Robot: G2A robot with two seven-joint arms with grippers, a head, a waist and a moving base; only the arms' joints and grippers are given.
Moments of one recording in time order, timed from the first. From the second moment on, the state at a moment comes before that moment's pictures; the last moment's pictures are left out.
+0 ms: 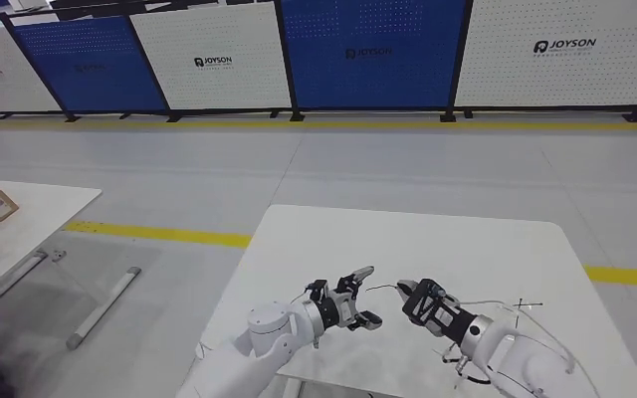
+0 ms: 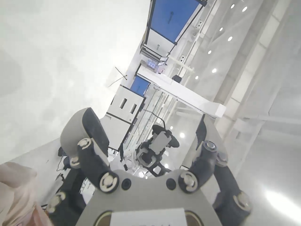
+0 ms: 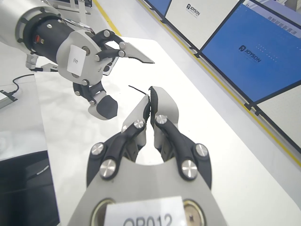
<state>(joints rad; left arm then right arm) 1.39 -1.10 -1.04 -1.72 -0.97 0.34 -0.23 -1.25 -0.92 0.93 -1.93 -1.21 -0.33 0.32</state>
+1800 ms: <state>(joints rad) 1.41 -1.12 -1.07 -1.74 -1.07 0.33 -0.25 -1.25 -0.92 0.89 -1.97 -1.37 -0.34 0.32</state>
